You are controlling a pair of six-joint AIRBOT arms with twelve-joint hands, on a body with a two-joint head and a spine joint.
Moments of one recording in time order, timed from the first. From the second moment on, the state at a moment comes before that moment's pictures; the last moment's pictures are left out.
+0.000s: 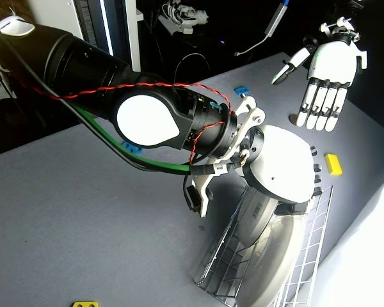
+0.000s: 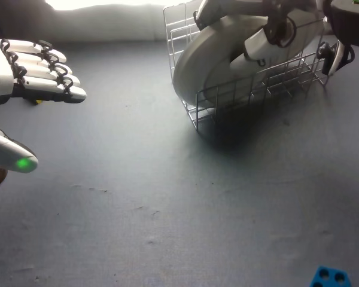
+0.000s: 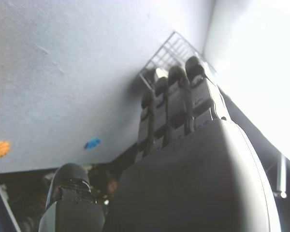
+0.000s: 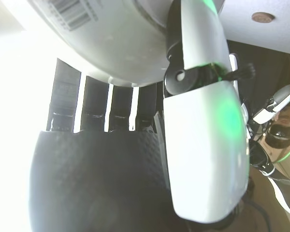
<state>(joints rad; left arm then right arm) 0.38 -0.80 1.40 1.49 -0.75 -0.21 -0.13 -1.29 1.39 -0.37 0.12 -0.58</state>
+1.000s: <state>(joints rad) 0.38 -0.80 1.39 1.49 -0.75 -0.21 -0.12 -1.29 1.39 -0.38 0.11 -0.58</state>
